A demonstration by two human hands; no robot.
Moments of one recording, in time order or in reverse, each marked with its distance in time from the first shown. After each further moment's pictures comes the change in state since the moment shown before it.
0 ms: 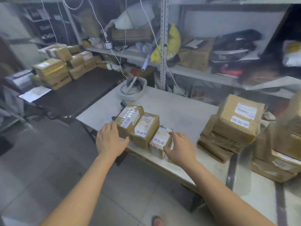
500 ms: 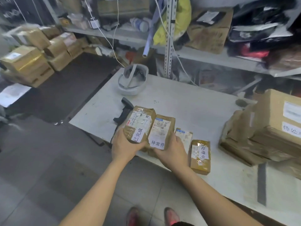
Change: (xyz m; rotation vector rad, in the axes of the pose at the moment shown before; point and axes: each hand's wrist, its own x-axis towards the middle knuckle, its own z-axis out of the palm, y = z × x) left_hand 0.099 -0.040 0.076 -0.553 -0.256 -0.179; right_hand 0.099 -0.089 0.092 0.307 -0.027 0.338
